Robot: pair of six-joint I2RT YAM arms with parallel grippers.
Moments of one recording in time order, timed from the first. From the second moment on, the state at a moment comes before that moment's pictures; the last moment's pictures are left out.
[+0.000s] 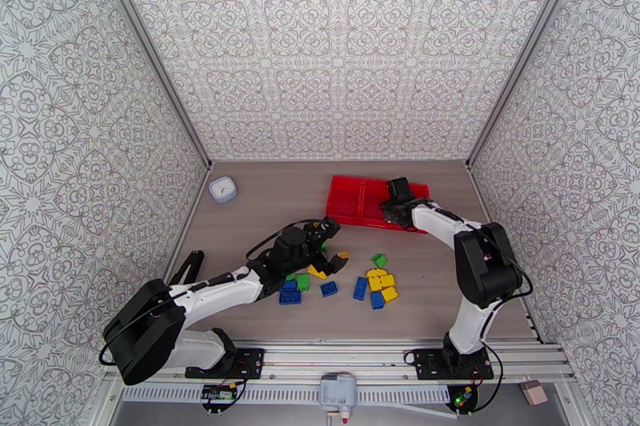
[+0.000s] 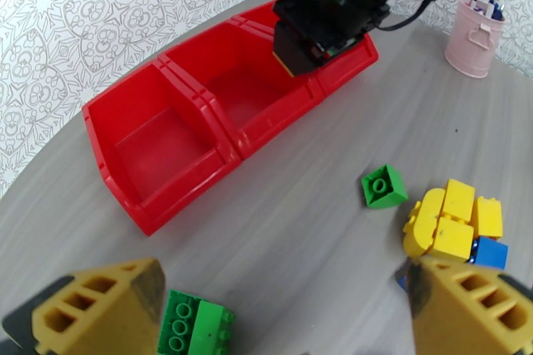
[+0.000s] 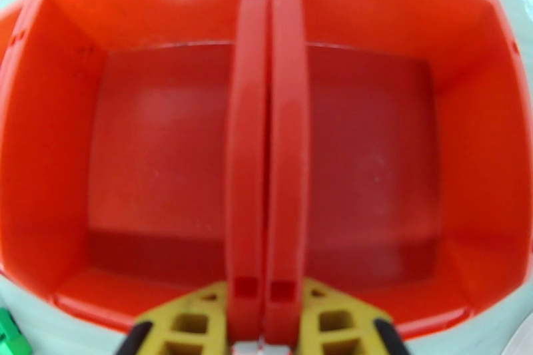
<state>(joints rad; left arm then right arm) -0.76 1.36 0.62 0.36 0.10 0.11 0.32 1.85 1.25 -0.40 0.22 0.38</state>
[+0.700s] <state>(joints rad) -0.76 1.29 0.58 0.35 0.04 0.10 0.48 2.07 1.56 -0.46 0.20 0.37</state>
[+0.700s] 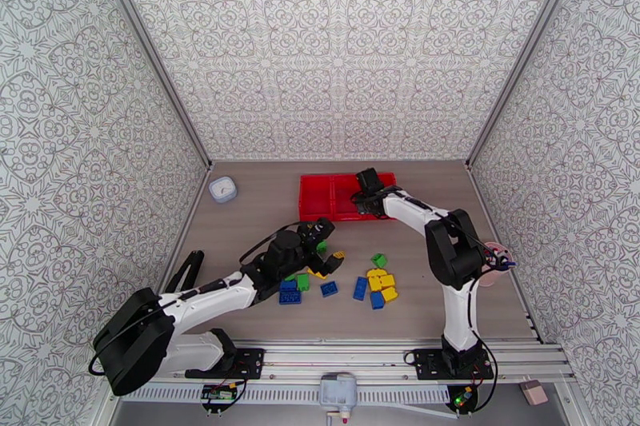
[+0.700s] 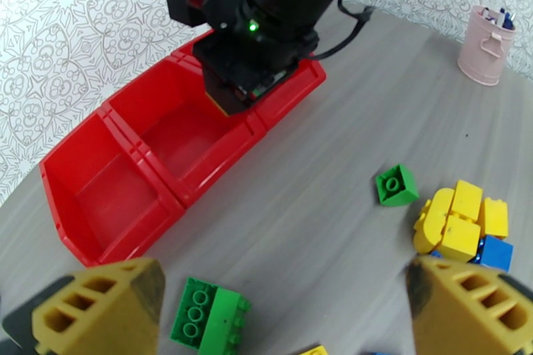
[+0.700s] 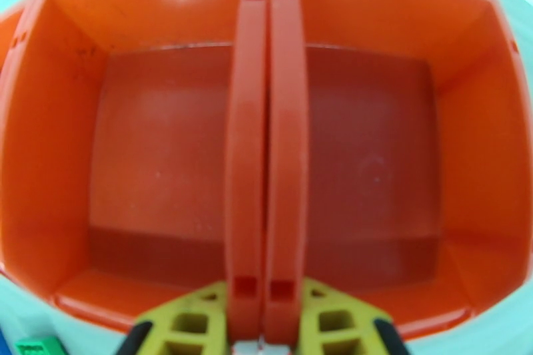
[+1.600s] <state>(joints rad) -0.75 1.20 0.57 0.23 0.42 0.19 0.49 1.68 1.28 -0.93 -0.03 -0.17</state>
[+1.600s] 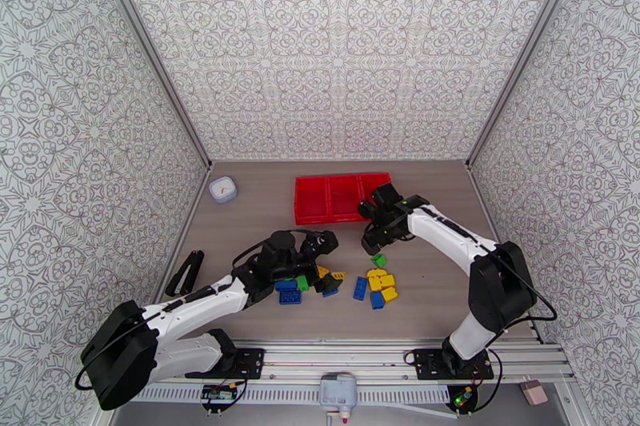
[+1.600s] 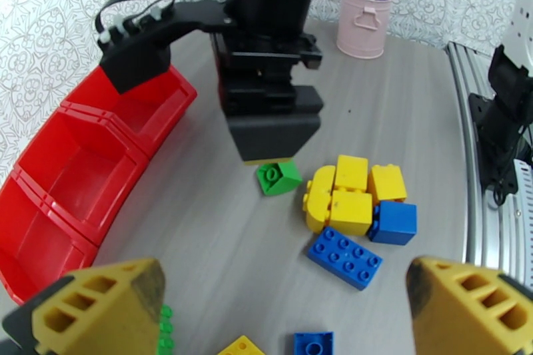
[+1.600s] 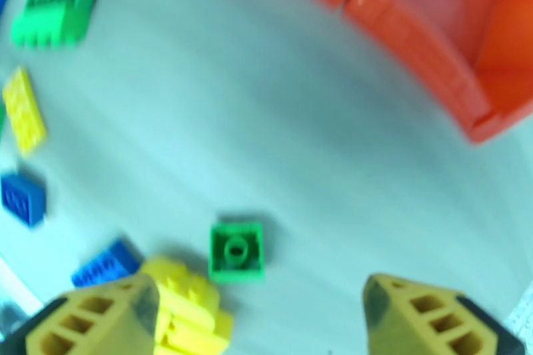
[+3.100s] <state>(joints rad) -0.75 1.23 0.55 0.28 0.40 0.16 0.51 1.79 1.34 -0.83 0.01 -0.04</state>
